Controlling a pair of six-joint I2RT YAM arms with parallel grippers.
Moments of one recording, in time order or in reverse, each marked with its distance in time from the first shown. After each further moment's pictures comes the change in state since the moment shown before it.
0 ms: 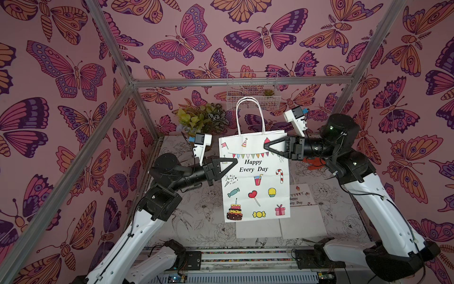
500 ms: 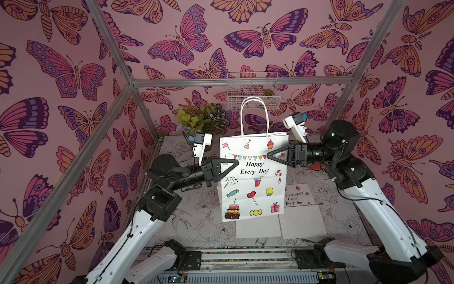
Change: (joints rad) left arm -0.006 0.000 0.008 0.066 0.061 -0.105; right arm 0.004 -0.064 -0.115 0.130 -0.108 0.057
